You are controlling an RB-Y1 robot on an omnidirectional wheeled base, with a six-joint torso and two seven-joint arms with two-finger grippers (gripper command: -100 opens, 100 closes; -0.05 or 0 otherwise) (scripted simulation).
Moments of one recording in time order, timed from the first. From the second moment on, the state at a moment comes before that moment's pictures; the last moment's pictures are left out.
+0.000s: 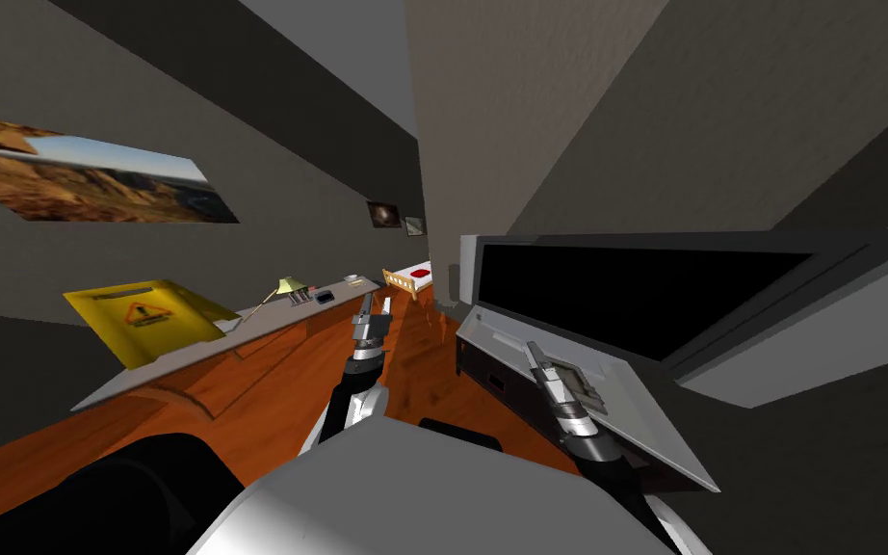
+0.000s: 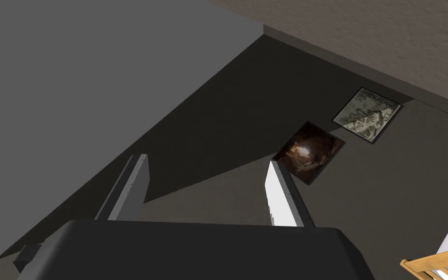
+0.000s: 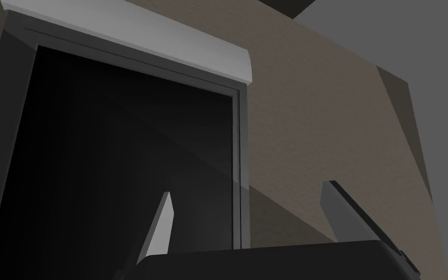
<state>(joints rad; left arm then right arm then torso) 0.53 0.03 -0.04 -2.29 0.09 -0.58 0.13 0.58 -0.36 0.12 -1.98 0.12 -0.63 0.01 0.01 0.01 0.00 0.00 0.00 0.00</state>
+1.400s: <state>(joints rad) 0.53 0.03 -0.04 -2.29 0.09 -0.58 0.13 0.55 -0.55 0.24 -1.62 0.18 -0.61 0.10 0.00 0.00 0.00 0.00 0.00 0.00</state>
